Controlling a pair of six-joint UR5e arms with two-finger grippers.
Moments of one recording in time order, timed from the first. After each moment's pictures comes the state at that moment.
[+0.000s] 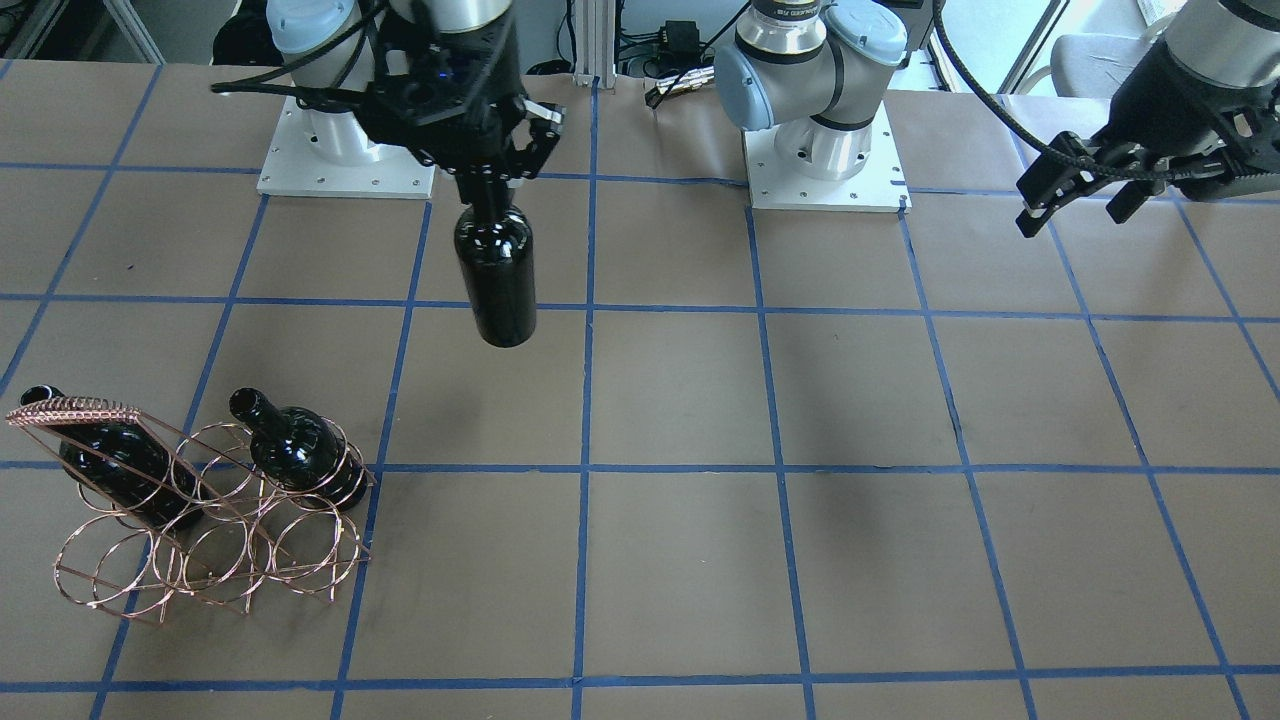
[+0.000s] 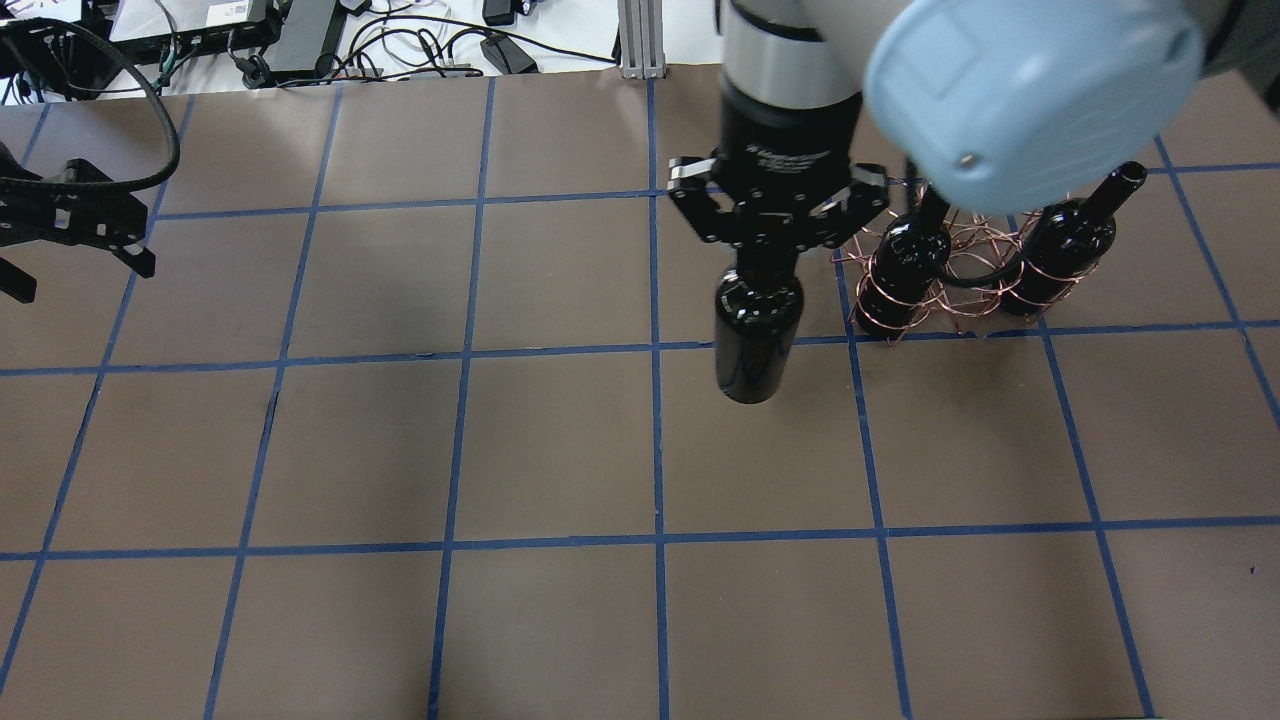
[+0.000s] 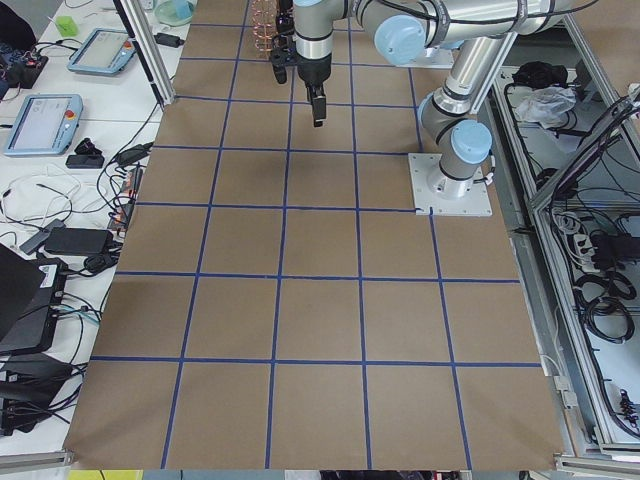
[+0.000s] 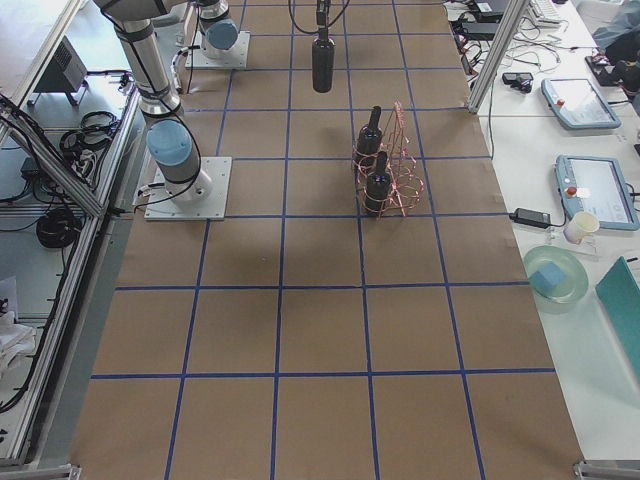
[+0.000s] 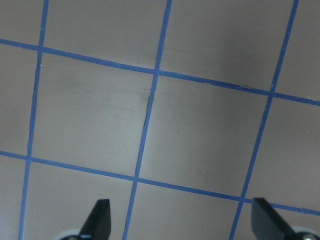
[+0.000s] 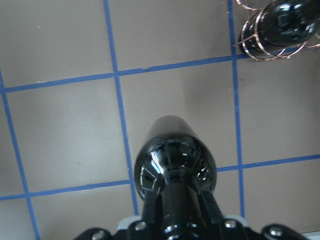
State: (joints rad) left arm -1.20 -1.46 -1.61 -1.64 1.57 0.15; right arm 1.81 -1.53 1.41 -1.41 -1.58 0.34
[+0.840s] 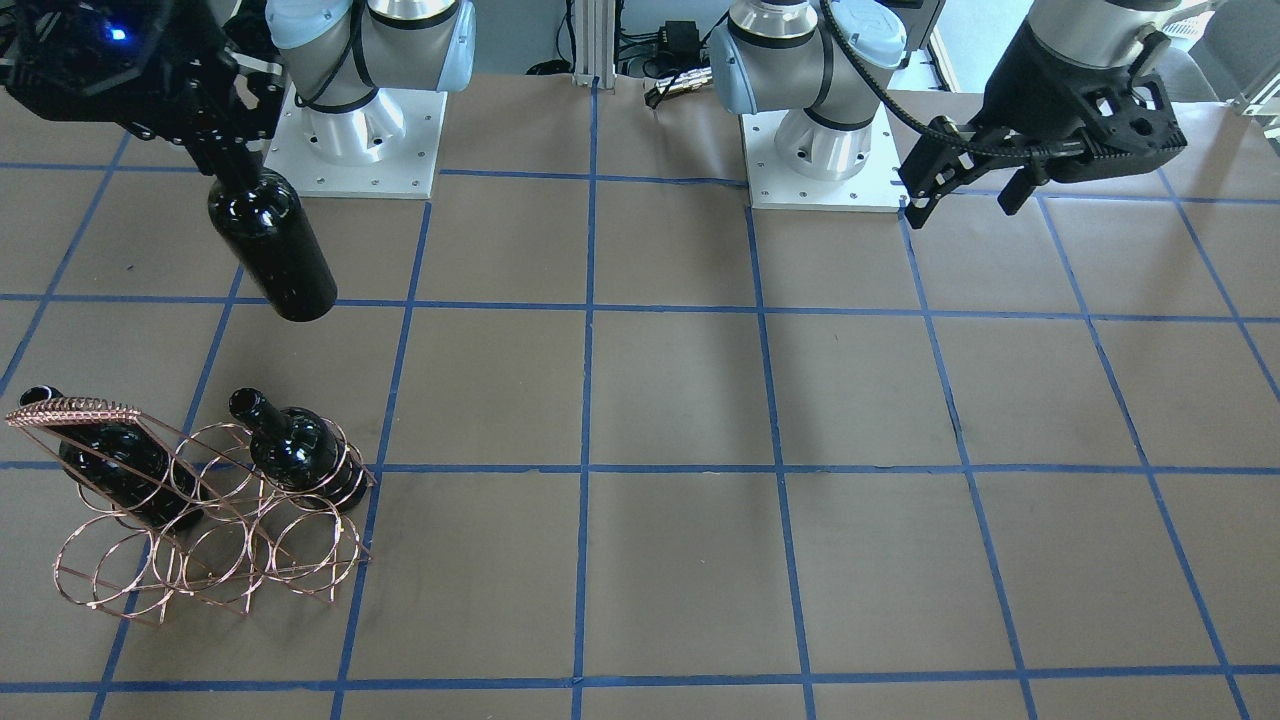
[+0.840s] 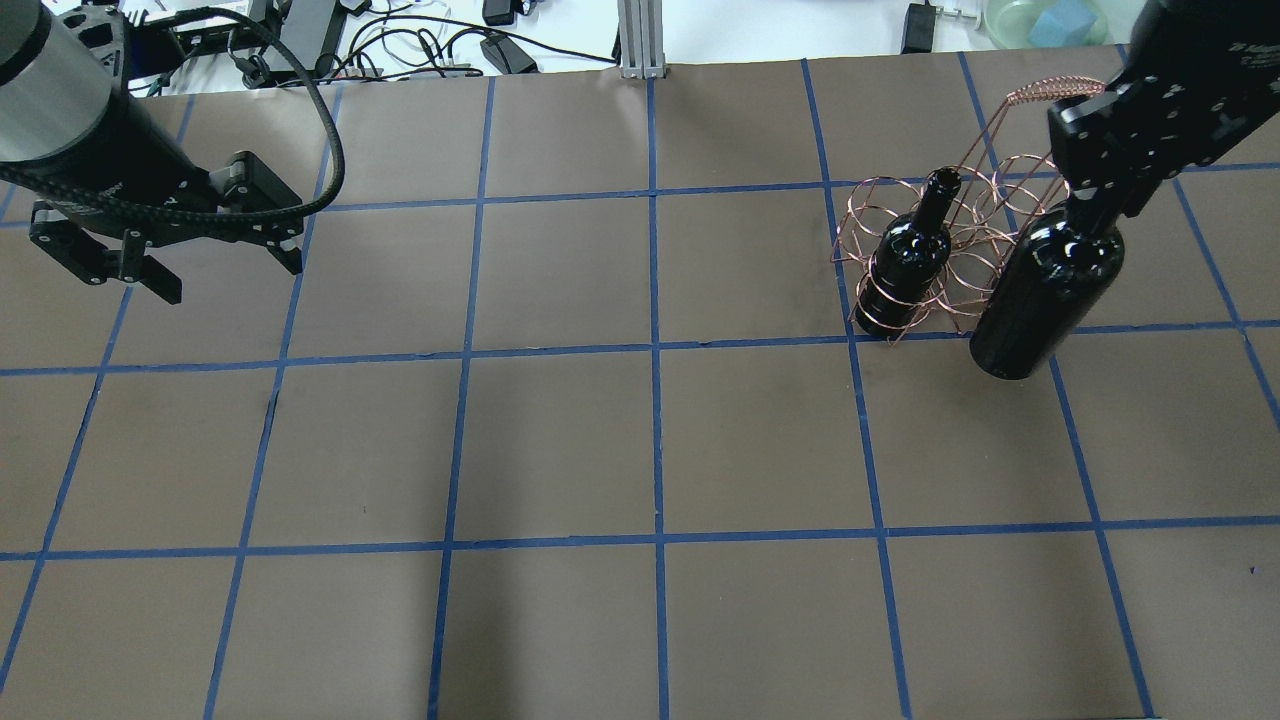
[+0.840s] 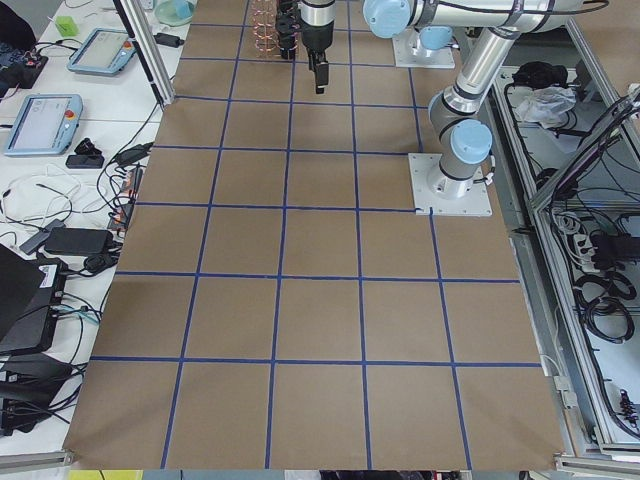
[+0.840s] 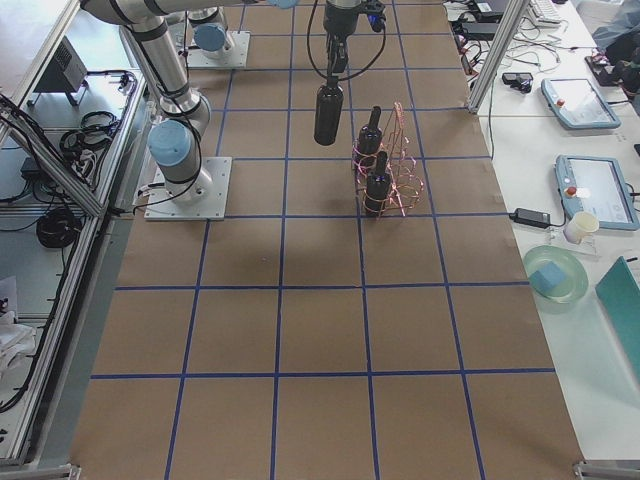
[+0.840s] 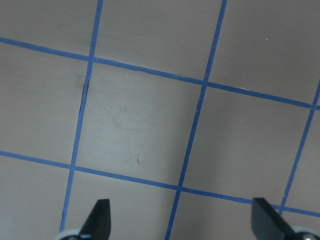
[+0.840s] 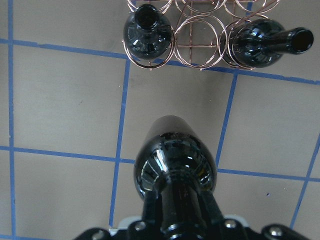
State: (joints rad) left arm -1.44 -1.43 -1.63 -1.65 1.56 -0.09; right arm 1.40 -1.60 1.41 -1.31 -1.63 -0.31
